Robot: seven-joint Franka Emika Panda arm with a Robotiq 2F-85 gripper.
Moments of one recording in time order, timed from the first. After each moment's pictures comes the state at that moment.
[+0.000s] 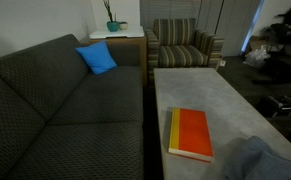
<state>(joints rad) 0.10 0.20 0.05 -2.11 0.40 2.00 -0.87</state>
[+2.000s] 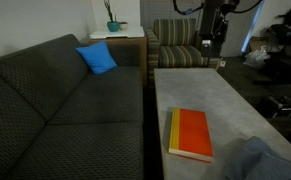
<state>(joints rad) 0.16 0.75 0.18 -1.56 0.07 2.08 -0.44</state>
